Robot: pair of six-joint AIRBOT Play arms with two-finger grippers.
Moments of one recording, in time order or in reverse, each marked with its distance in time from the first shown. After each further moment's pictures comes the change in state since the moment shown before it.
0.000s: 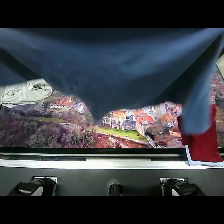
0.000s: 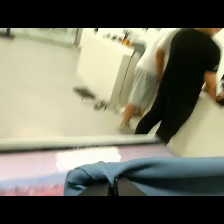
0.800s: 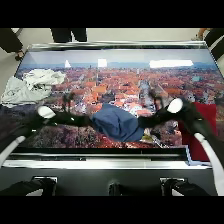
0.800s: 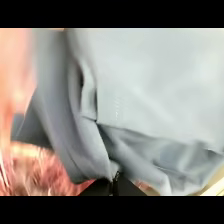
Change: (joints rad) left arm -0.149 -0.447 -0.772 -0.353 0.140 0.253; right arm -0.002 -0.293 -0.847 0.180 -0.080 -0.098
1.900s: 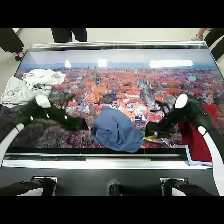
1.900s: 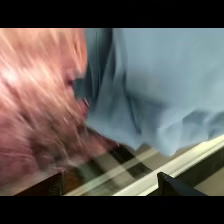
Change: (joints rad) left arm 0.070 -0.149 0.088 0.150 -0.410 -0.074; right arm -0.106 -0.109 -0.026 -0.037 0.347 0.031
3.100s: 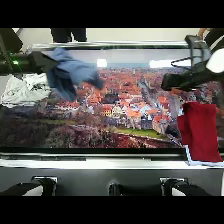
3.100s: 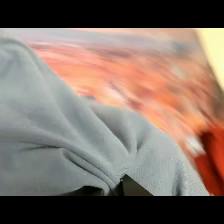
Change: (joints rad) left arm 0.102 0.151 0.639 -0.096 0.102 0.000; right arm 0.002 0.057 0.630 -0.255 -0.051 0.092
